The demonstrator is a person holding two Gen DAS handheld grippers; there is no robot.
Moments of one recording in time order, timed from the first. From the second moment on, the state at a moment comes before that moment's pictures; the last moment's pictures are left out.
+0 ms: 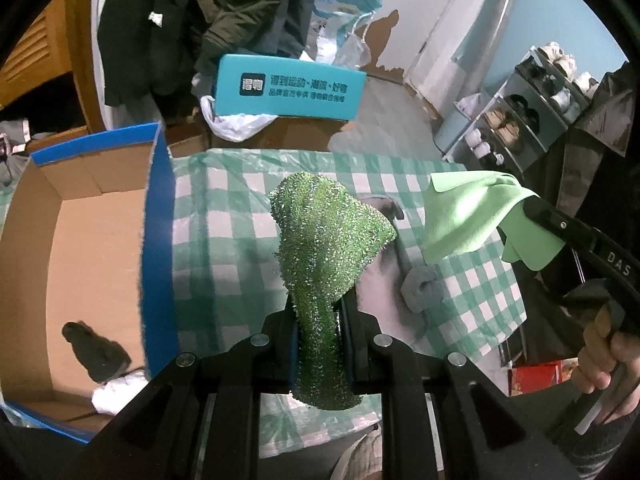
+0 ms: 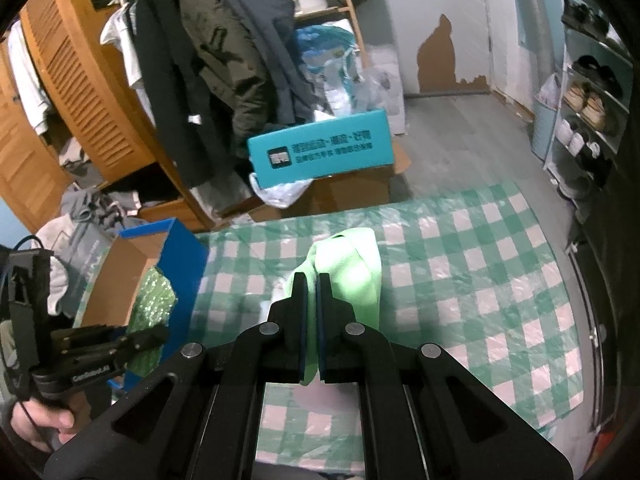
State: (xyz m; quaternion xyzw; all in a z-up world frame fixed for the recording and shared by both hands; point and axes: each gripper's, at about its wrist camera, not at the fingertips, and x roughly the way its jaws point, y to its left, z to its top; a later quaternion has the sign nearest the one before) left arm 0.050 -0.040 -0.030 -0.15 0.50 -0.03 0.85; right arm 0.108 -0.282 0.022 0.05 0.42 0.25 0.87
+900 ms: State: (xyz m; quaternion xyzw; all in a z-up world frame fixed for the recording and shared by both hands) left arm 0.019 0.041 0.002 -0.17 0.45 0.03 0.88; right arm 0.089 -0.185 0.060 0.02 0.39 0.34 0.86
